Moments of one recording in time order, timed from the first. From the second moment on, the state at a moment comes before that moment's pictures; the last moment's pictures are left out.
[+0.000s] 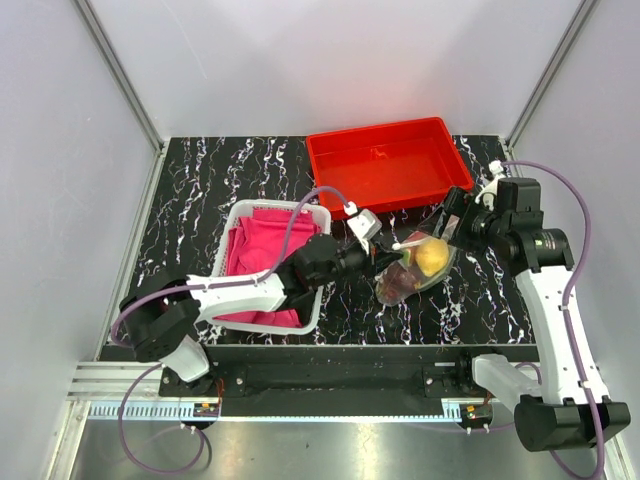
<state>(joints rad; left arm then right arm) -1.06 1.57 0.87 0.72 0.10 -0.27 0.06 1.01 1.17 -0.90 -0.33 0.52</state>
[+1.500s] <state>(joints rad) -0.83 1.56 1.00 0.37 0.58 -0.58 0.24 1.07 1.03 -0.45 -0.93 -0.17</state>
